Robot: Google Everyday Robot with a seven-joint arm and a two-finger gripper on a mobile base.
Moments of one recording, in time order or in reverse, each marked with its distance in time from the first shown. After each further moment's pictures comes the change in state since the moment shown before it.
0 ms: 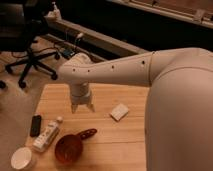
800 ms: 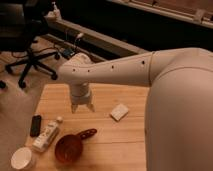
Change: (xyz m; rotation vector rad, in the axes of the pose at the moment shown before) arm 0.000 0.000 0.000 0.000 -0.001 0.000
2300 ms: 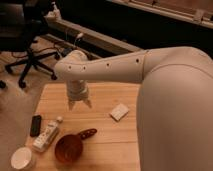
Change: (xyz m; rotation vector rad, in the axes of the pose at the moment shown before) arm -0.031 0.024 -0.005 0.003 -0.034 -0.069
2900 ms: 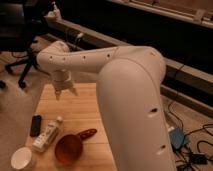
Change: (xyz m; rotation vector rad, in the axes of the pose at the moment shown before) arm -0.074 0.069 0.004 -0.008 -0.021 -0.144
